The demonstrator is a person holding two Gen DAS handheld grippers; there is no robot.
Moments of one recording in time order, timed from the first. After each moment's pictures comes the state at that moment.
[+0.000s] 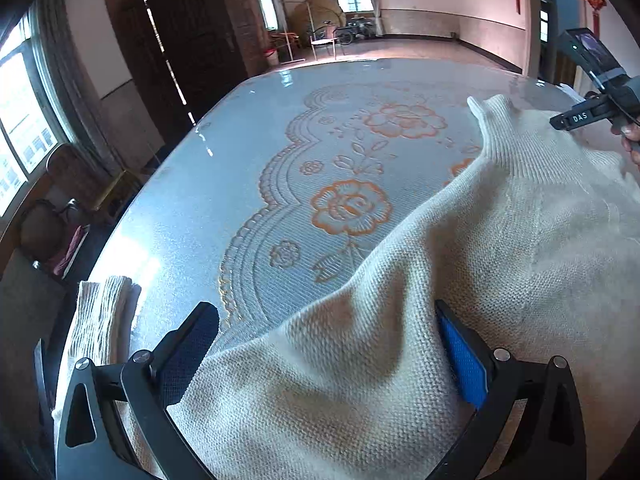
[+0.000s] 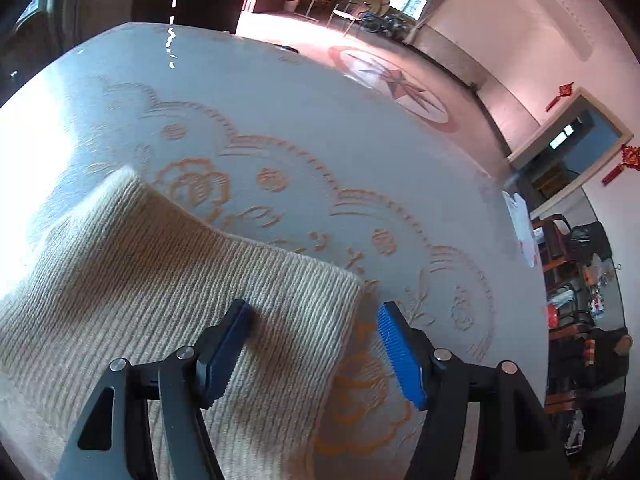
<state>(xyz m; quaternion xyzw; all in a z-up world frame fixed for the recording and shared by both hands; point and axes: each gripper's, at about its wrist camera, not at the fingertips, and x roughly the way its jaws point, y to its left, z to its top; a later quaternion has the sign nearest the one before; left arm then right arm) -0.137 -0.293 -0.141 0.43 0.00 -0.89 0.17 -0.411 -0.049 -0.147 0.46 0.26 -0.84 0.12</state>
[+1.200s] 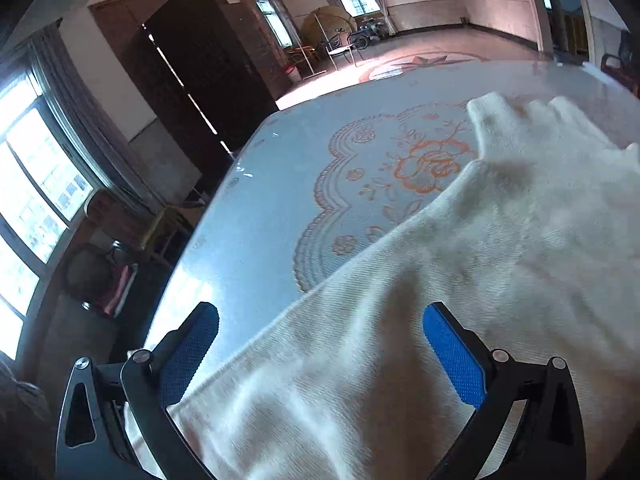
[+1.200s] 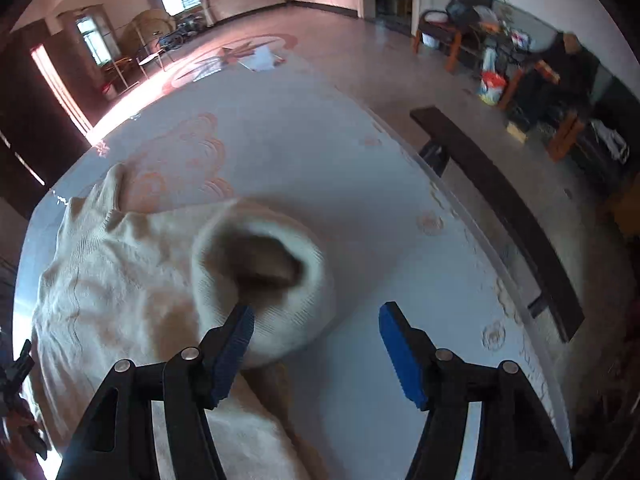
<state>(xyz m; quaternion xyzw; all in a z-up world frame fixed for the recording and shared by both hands) -0.180 -0.262 -0.102 0.42 -0.08 -0.88 0.20 -0.149 0.281 -0.080 0.53 -0.15 -0.83 -0.06</state>
